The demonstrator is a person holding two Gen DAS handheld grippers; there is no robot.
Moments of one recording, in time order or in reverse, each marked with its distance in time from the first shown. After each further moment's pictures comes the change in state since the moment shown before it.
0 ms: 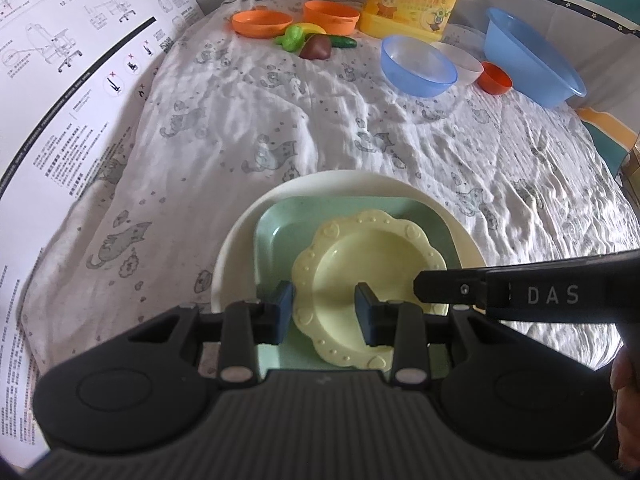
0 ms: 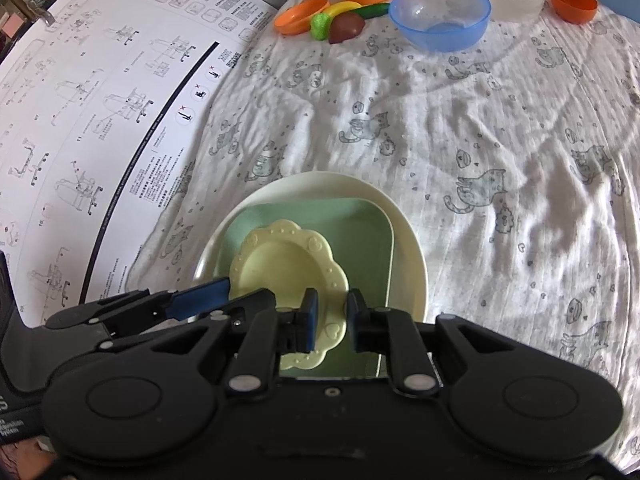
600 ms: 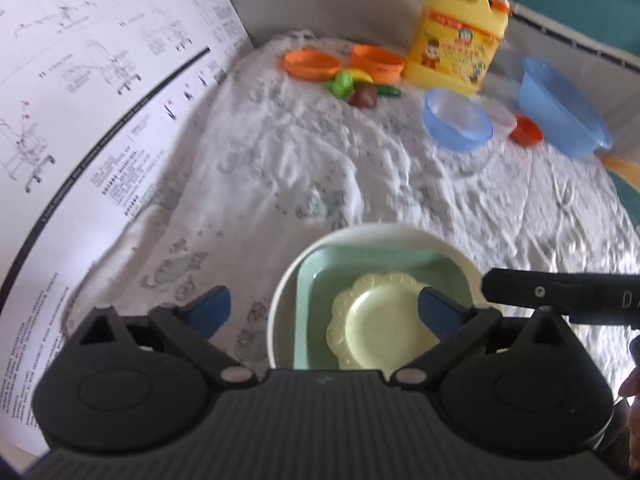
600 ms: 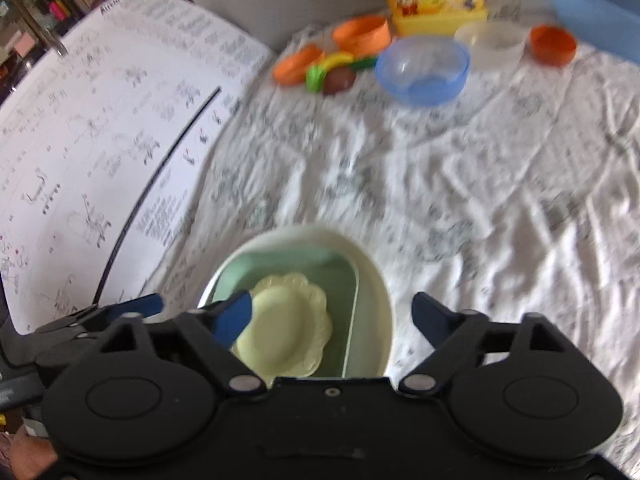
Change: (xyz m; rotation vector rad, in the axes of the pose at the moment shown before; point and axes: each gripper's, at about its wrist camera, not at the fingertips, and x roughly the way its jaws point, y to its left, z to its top) left arm -0.031 0.017 0.011 -0.095 -0.111 0.086; right arm -0.040 -0.014 0.004 -0.030 -0.162 -0.011
